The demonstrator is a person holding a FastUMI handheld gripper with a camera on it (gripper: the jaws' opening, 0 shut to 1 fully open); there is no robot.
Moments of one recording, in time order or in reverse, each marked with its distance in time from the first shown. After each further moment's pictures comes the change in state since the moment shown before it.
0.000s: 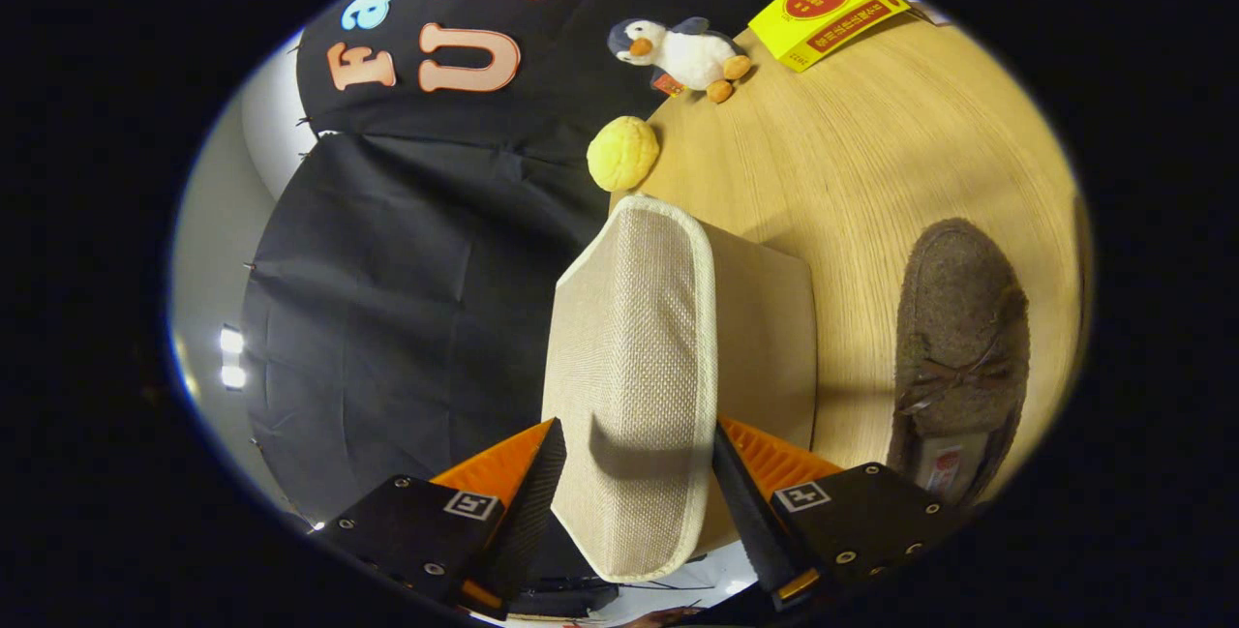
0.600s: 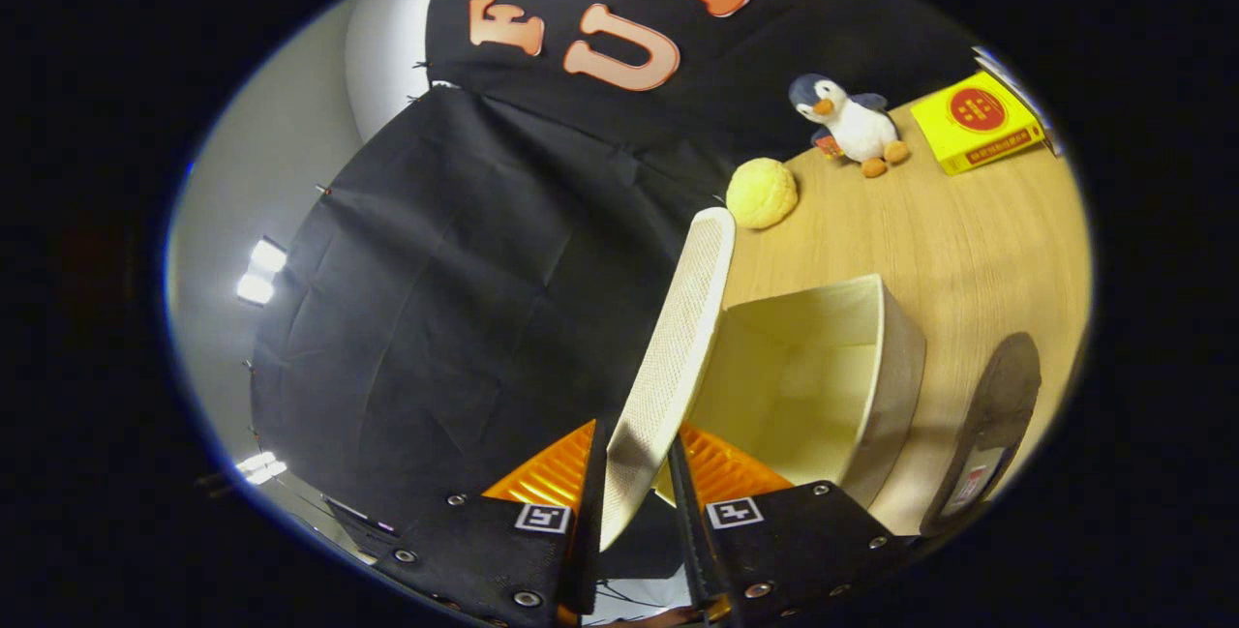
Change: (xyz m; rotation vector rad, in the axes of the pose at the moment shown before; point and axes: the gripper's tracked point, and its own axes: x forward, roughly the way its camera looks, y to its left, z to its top) arm -0.021 0.151 0.006 -0.316 -0.061 0.116
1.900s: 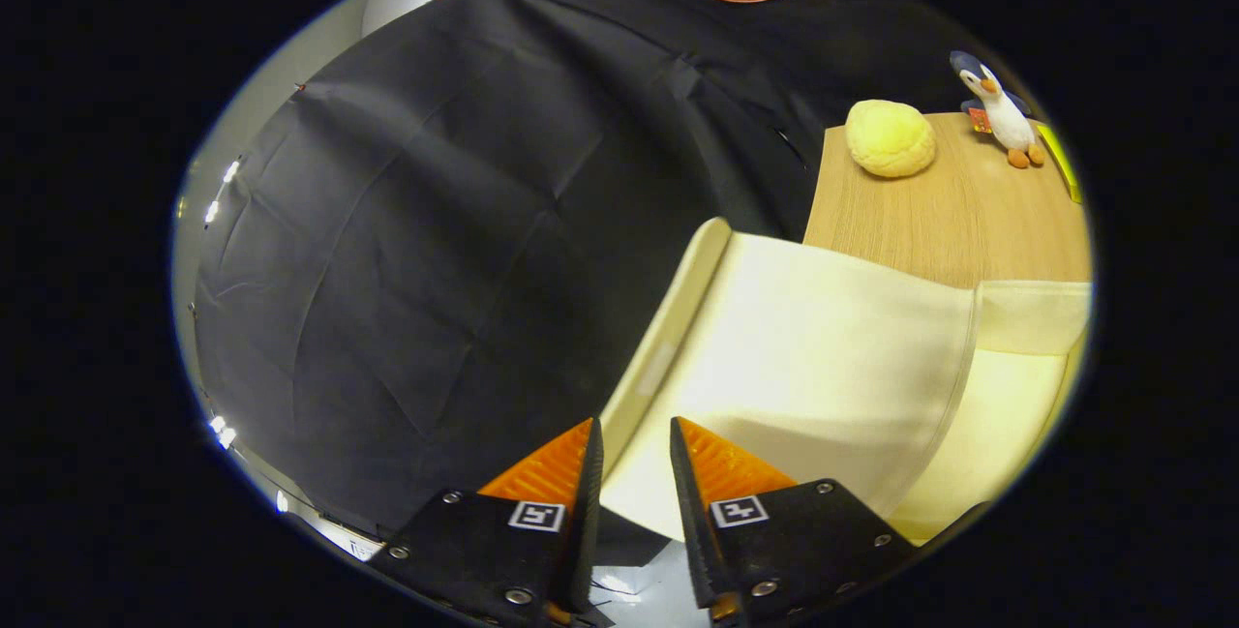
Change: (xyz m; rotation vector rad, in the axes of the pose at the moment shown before) arm 0.223 0.086 -0.062 -0.083 0.210 -0.061
